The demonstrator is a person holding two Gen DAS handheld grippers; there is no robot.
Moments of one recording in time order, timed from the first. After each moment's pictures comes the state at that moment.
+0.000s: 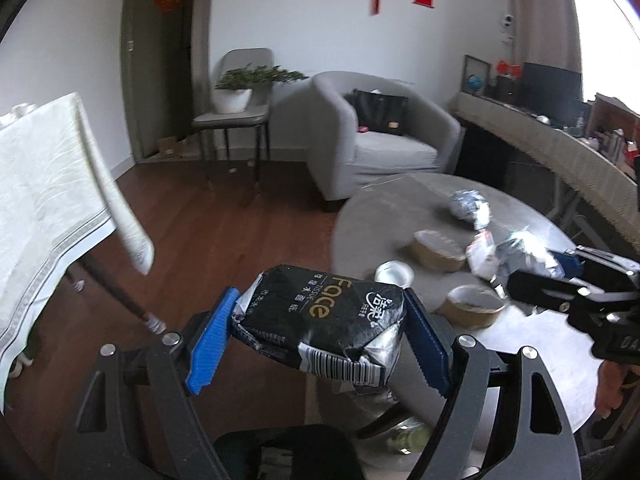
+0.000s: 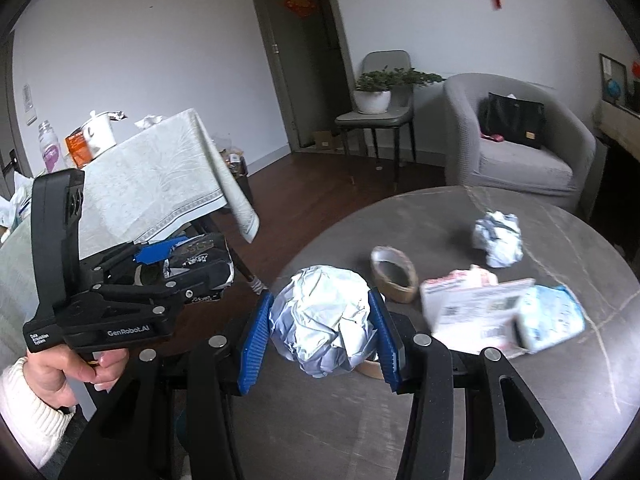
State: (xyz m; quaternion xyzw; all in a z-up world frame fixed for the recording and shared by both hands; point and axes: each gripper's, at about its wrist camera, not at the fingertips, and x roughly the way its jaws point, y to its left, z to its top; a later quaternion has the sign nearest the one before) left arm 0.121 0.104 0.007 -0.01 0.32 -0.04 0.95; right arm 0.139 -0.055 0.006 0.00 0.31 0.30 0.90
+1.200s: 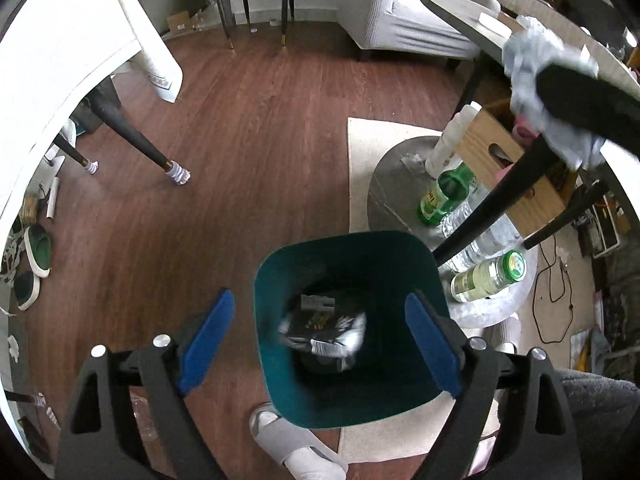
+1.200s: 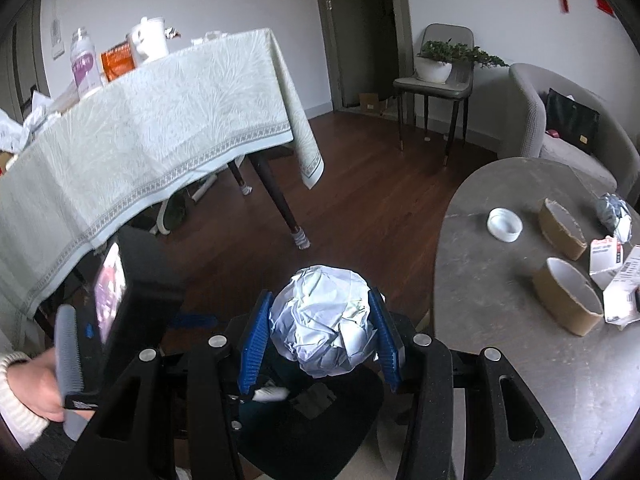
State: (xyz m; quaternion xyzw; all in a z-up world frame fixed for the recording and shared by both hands) left arm 0.053 0.180 -0.118 -0.01 0.54 -0.02 0.84; right arm 0.086 0.076 -0.051 -0.08 0.36 0.35 0.86
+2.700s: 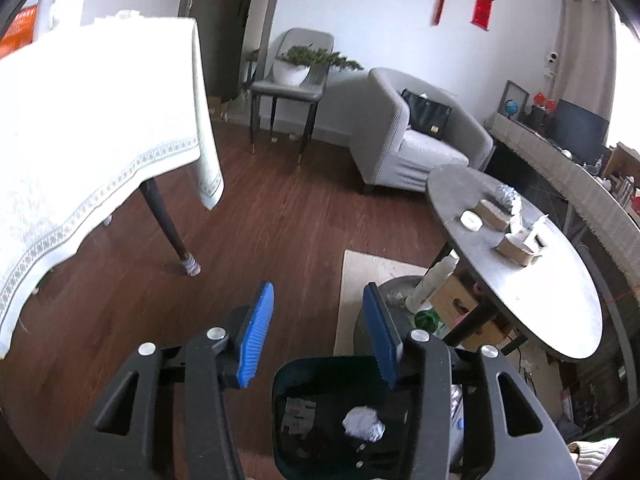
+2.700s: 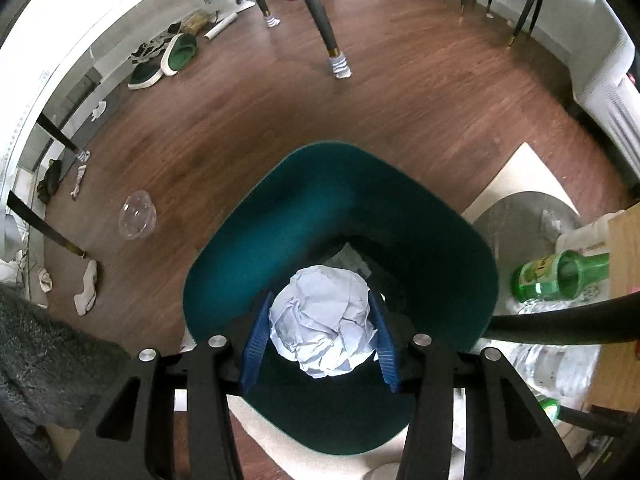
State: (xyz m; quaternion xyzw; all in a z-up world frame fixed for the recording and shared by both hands) left arm 0.022 0.234 -0.003 -0.09 0.33 -0.01 0.94; right arm 0.062 0.160 -0.230 -0.20 0.56 0.36 0.72
